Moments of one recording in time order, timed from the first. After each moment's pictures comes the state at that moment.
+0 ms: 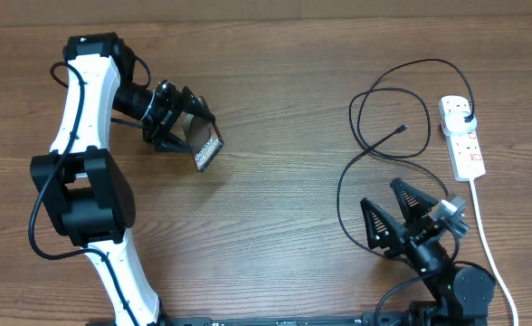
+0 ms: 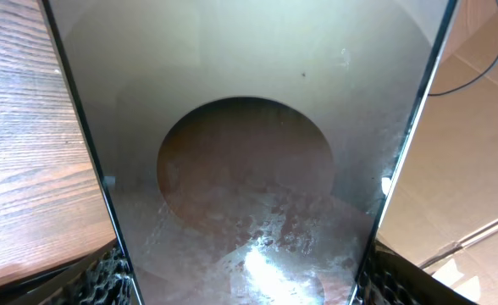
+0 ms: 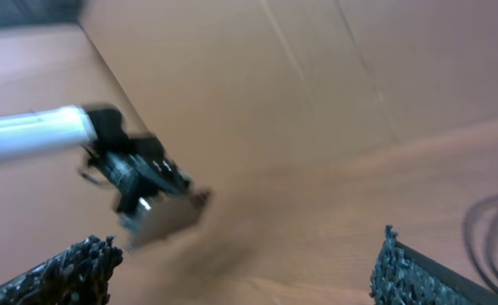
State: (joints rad) left arm 0.09 2.18 1.97 -1.68 0.82 -0.28; right arm -0.01 0.01 0.02 0.20 -0.54 0.65
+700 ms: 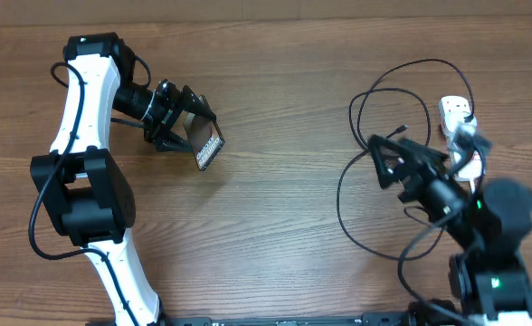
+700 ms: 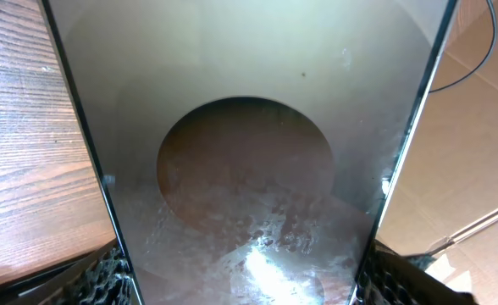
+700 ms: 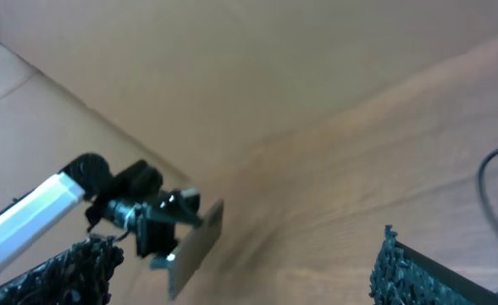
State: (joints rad) left arm 0.09 2.18 1.97 -1.68 0.84 -0.28; right arm 0.05 0.69 0.70 -0.19 -0.51 0.71
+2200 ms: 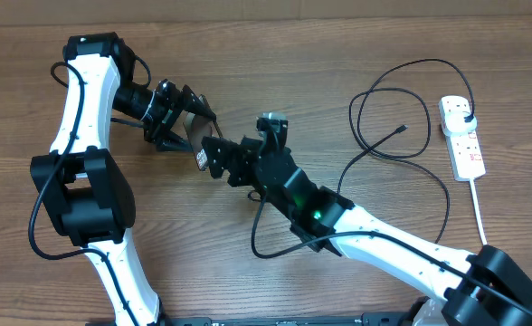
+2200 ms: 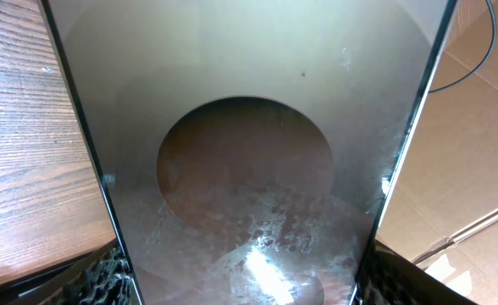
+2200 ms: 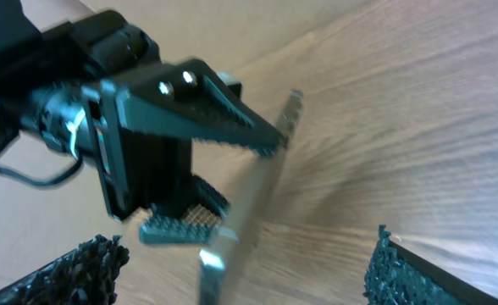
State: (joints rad) left arm 0.09 2.18 1.97 -1.68 0.84 -0.28; right arm 0.89 1.57 0.93 0.31 0.17 0.88
